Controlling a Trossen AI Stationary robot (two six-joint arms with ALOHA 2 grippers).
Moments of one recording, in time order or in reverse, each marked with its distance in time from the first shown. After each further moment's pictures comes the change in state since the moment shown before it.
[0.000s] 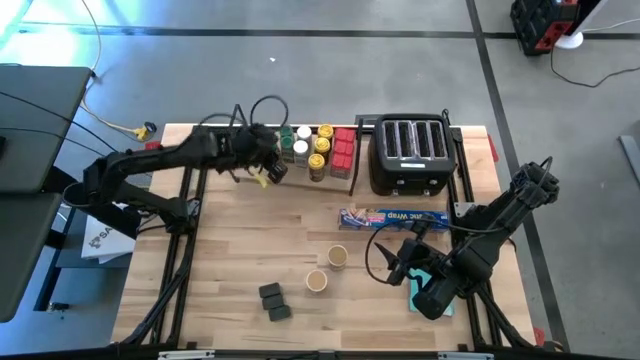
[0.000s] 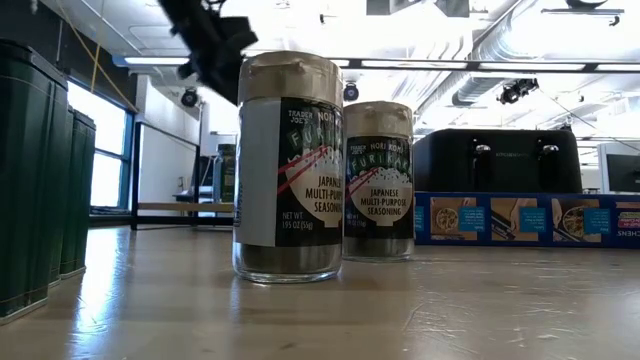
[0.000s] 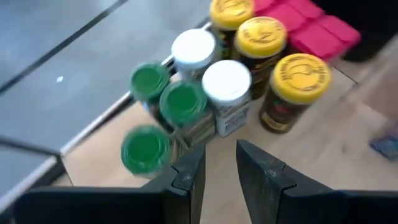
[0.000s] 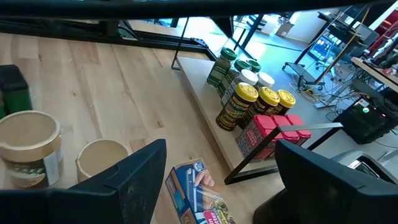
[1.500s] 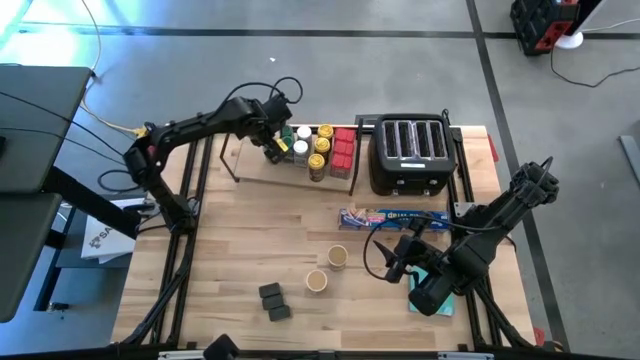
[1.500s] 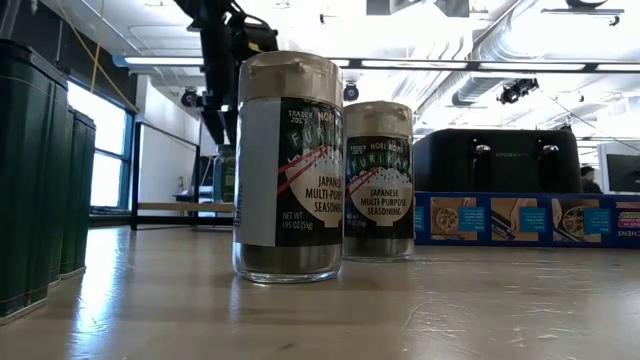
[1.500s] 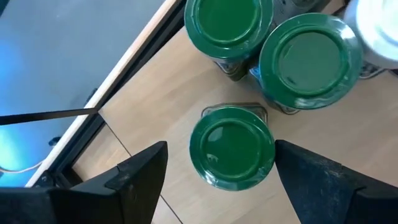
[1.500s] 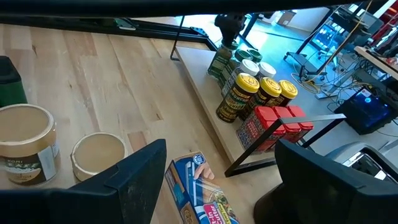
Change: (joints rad) left arm 0.289 0.374 0.314 -0.382 0.137 0.179; right arm -0.028 0.000 0.000 -0.006 -0.043 0.004
